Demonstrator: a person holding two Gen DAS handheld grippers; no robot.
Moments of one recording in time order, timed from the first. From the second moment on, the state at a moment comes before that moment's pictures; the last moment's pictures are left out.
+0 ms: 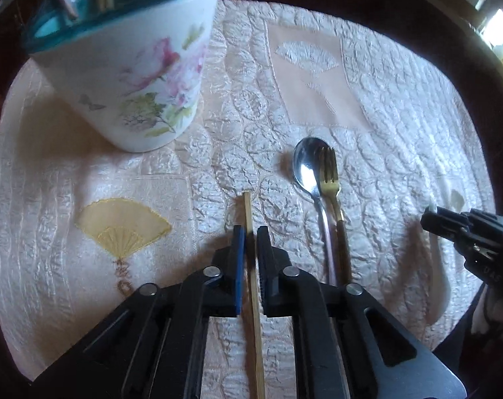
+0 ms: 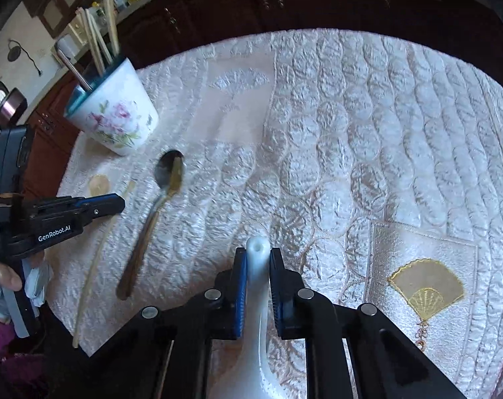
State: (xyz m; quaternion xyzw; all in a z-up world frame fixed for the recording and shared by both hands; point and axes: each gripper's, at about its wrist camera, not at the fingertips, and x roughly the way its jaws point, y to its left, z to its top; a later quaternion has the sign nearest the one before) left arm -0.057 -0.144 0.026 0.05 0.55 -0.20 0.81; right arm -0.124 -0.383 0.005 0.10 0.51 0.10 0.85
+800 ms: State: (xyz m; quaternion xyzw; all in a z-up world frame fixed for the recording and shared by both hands) left arm -0.055 -0.150 0.020 0.07 0.55 -0.19 0.81; right arm -0.147 -0.366 0.073 0.08 0.45 0.12 0.88
